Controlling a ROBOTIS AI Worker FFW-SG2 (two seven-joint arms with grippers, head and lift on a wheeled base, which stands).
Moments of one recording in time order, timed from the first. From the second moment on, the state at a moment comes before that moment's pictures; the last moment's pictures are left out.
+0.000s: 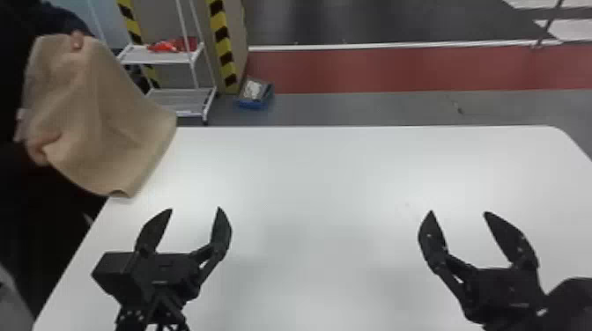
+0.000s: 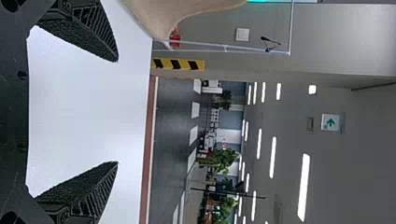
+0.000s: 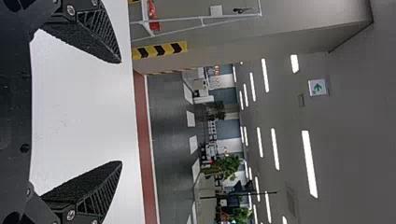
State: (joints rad) left arm 0.48 0.00 0.05 -1.93 0.09 -0.10 -0.04; right arm 0.56 -0.02 0.04 -2.05 -0.11 -0.11 0.07
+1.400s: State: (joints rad) left arm 0.48 0.00 0.05 -1.93 0.09 -0.10 -0.04; right arm 0.56 -0.02 0.04 -2.04 -0.11 -0.11 0.07
